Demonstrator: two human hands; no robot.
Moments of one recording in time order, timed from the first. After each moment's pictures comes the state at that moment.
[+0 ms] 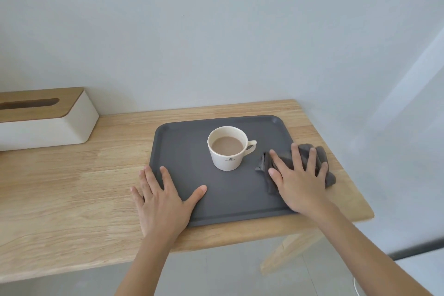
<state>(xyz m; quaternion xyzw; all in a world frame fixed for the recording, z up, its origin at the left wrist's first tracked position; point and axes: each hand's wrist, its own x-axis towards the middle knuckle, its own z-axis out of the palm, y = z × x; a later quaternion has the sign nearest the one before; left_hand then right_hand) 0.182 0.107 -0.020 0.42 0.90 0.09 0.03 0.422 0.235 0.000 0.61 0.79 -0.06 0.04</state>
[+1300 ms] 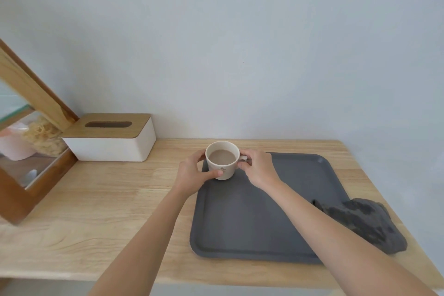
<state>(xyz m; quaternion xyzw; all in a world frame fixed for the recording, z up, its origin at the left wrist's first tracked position) 0.068 0.173 0.025 0.46 0.72 0.46 0.22 0.233 0.275 0.038 0.38 0.82 -0.36 -0.24</state>
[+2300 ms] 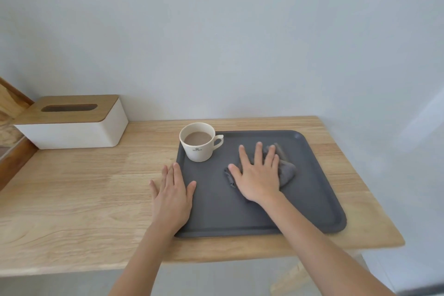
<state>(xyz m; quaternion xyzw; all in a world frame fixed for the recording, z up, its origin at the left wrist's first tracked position) 0.127 0.117 -0.026 0.48 0.86 0.17 0.07 0.287 0.245 -0.007 0.54 0.84 -0.08 -0.01</state>
